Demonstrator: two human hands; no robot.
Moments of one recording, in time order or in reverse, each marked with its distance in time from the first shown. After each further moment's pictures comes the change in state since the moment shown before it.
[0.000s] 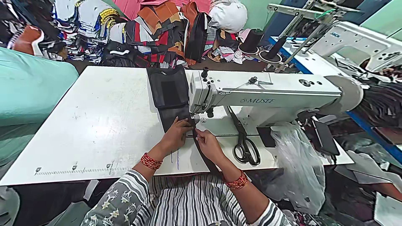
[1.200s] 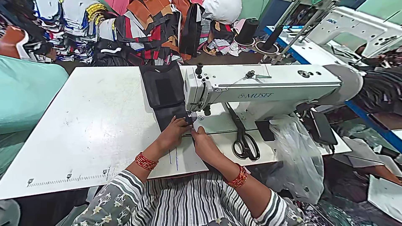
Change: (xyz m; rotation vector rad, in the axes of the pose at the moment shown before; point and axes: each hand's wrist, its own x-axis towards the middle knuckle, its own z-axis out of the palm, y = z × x) left_hand 0.007 0.002 -0.013 0.048 -0.202 -0.002; right_hand -0.003 -0.032 -0.001 -0.441 -0.248 0.067
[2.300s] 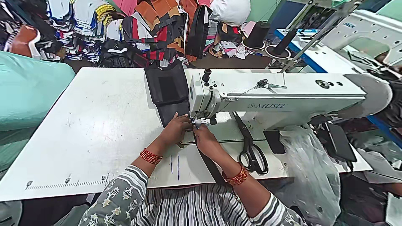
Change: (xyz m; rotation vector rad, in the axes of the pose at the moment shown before) left_hand 0.026 -0.028 -0.006 -0.009 0.129 -0.005; right_hand 0.040 0.006 -0.020 0.081 0.021 -0.060
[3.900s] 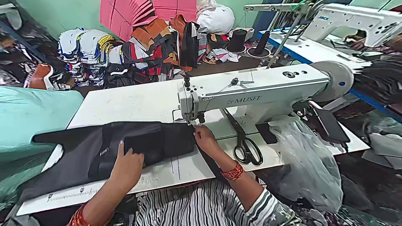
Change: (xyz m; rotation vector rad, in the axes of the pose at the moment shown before) left_hand -0.090 0.102 -0.108 0.684 -0.746 -0.881; right_hand -0.004 0.027 0.015 0.350 0.307 -0.056
